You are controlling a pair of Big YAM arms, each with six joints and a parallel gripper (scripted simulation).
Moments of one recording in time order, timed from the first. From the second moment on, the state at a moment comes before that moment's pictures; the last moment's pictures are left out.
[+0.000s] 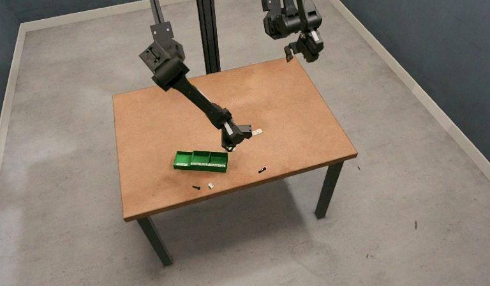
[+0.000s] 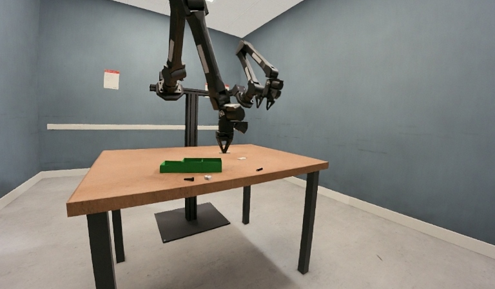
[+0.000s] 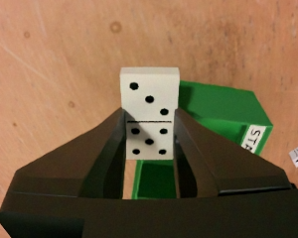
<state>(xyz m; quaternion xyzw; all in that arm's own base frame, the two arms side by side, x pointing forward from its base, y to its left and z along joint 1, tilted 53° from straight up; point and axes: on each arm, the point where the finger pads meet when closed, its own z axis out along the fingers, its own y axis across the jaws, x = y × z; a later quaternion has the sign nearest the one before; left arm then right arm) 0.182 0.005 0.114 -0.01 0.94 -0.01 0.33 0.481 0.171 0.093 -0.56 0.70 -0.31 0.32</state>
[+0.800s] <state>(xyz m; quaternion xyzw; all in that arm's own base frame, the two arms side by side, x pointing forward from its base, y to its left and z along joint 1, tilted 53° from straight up) 0.182 0.005 0.114 -0.01 0.94 -0.01 0.33 0.458 0.043 0.083 -0.55 0.70 -0.31 0.33</state>
